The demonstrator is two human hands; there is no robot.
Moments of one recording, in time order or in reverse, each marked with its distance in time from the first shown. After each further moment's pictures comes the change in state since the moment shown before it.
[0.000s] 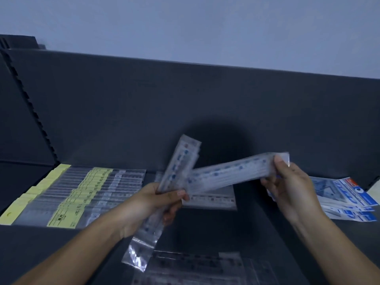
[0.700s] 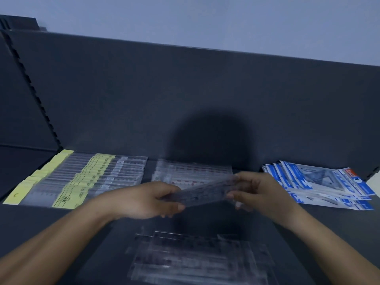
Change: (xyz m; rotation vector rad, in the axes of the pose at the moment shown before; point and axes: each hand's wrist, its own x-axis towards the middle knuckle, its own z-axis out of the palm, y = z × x) left_hand -0.017 0.014 0.003 0.904 -0.188 -0.148; right_hand -0.032 0.018 0.002 -0.810 -0.667 0.018
